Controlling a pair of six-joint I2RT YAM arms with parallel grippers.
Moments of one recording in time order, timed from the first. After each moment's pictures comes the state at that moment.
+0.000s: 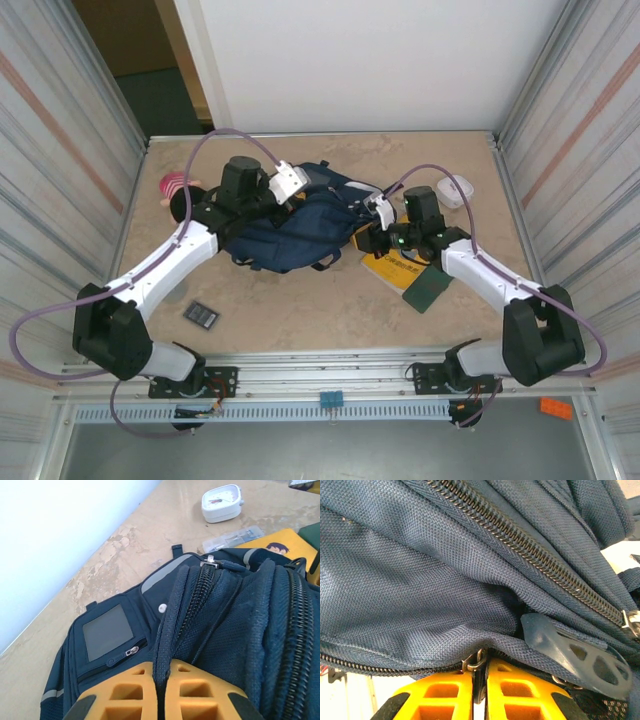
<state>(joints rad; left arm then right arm) -0.51 1.41 1.14 -0.23 0.27 0.44 0.39 1.35 0.83 -0.16 -0.71 0.06</state>
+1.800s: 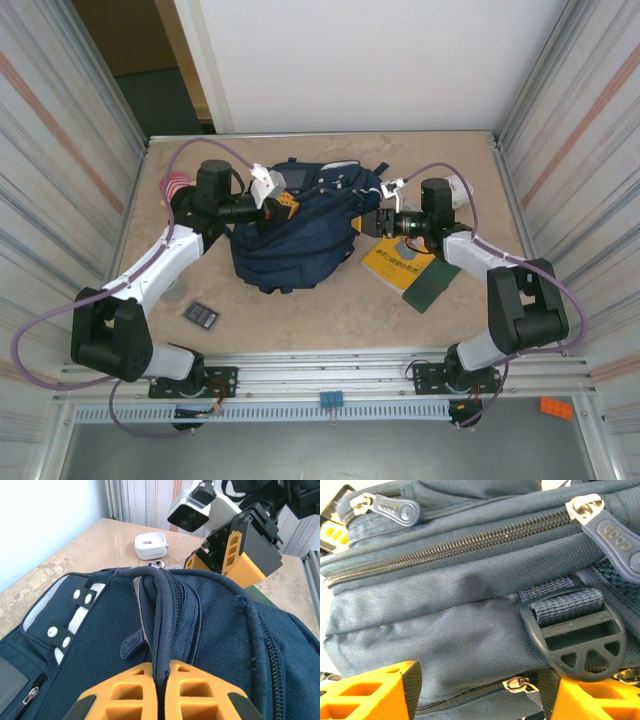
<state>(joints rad) -0.32 1.38 1.02 -0.11 0.83 0.36 0.23 1.51 0.80 0.21 -1.03 0.41</state>
